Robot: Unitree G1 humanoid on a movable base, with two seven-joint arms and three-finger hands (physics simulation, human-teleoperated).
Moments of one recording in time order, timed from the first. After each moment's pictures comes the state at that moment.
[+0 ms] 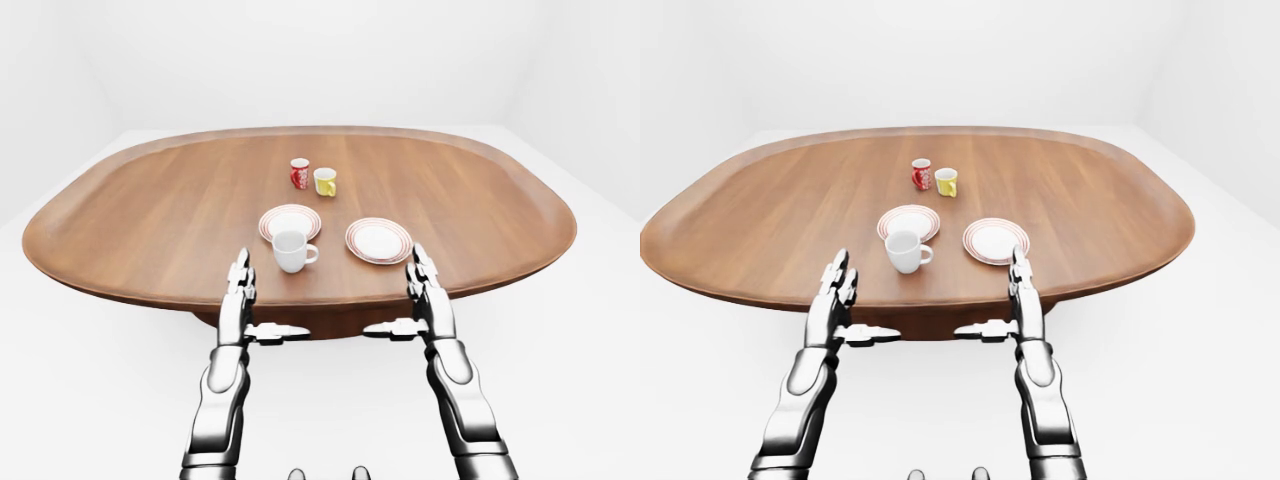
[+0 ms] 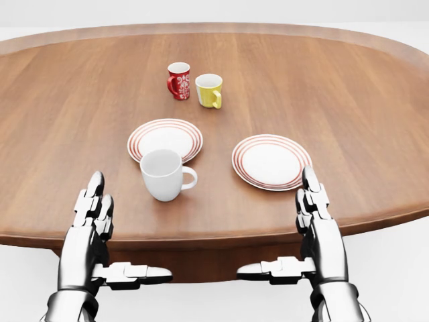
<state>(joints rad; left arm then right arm) 0.00 0.01 0.01 -0.01 -0.01 0.01 -0.02 0.00 -0.01 -0.02 -0.01 0.00 0.01 0.01</state>
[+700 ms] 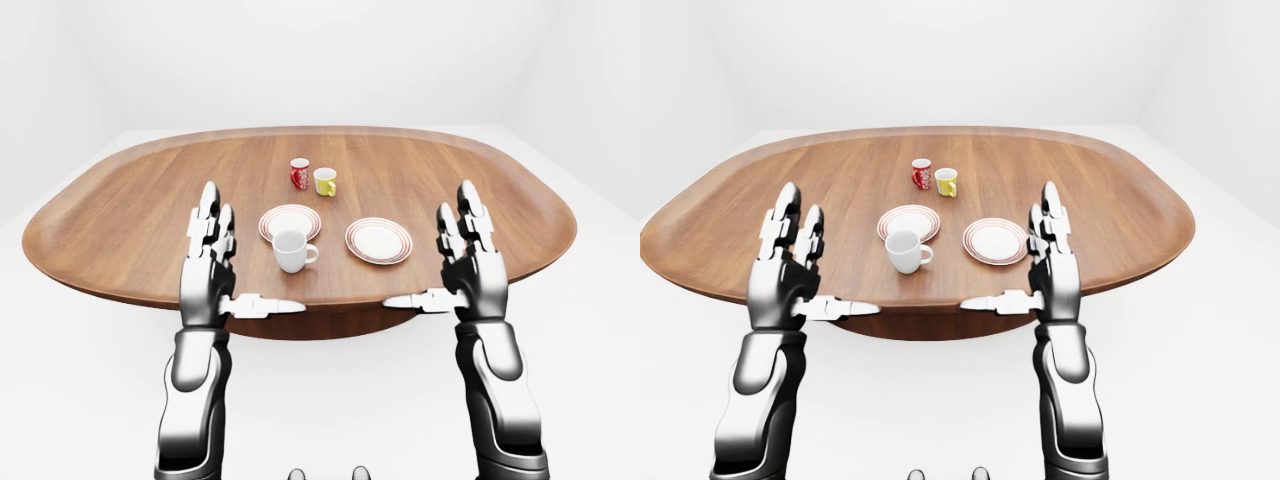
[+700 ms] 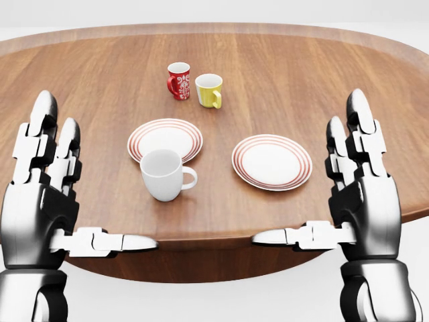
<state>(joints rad) -0.03 0.02 0.04 -0.46 -0.04 0.09 -0.04 -0.03 -0.02 -0.07 -0.44 0.07 0.09 0.04</state>
